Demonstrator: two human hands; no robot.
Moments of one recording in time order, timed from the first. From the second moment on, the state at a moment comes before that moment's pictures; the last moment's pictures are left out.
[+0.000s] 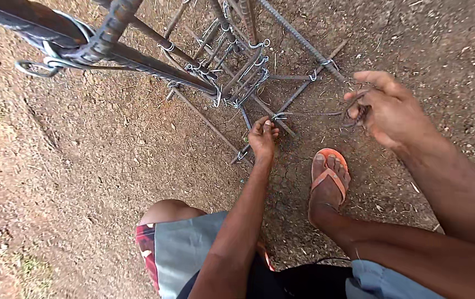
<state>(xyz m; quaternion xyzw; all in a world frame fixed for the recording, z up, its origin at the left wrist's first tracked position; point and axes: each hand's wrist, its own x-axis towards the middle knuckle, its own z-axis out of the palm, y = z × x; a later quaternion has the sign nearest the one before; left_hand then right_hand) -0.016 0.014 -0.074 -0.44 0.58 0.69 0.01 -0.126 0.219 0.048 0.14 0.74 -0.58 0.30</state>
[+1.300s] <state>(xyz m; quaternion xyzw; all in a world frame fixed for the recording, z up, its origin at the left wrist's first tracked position) -0.054 -0.022 -0.080 -0.09 0.93 0.36 0.08 -0.270 0.180 -0.028 -0.02 0.81 -0.40 0.43</state>
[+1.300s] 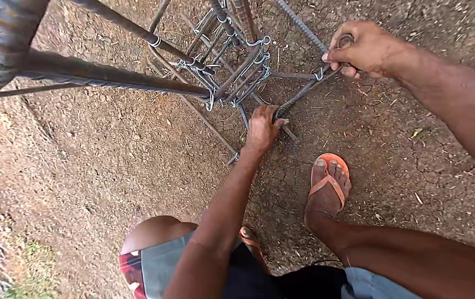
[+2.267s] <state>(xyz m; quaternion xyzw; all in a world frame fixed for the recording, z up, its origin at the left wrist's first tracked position) -0.064 0.008 -0.074 -0.29 0.89 0.35 0.08 -0.326 0.091 -0.090 -0.38 0.86 -0.27 0.20</state>
